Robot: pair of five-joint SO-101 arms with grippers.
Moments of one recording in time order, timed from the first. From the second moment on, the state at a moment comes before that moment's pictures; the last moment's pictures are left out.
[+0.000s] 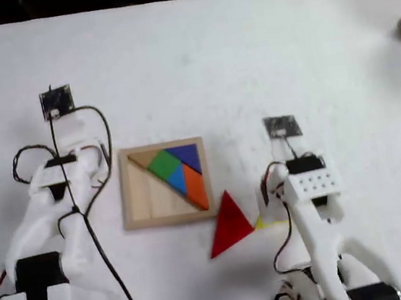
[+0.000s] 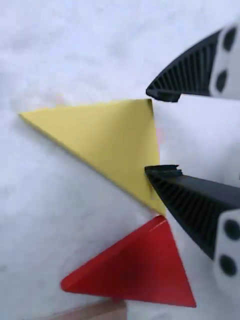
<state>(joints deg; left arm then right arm) -9.7 0.4 42.9 28.1 7.8 -8.9 -29.8 62.0 64.9 2.1</state>
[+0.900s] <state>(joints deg) -9.6 0.7 42.9 28.1 7.8 -3.4 -17.4 59.6 56.1 7.4</state>
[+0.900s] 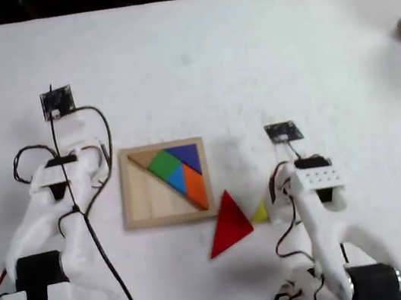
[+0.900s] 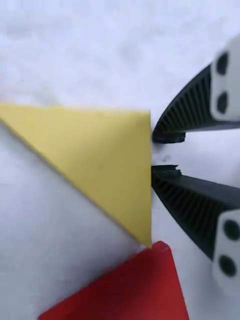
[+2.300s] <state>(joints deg) -9.6 0.7 42.9 28.1 7.8 -6.6 6.2 19.4 62.7 -24.7</state>
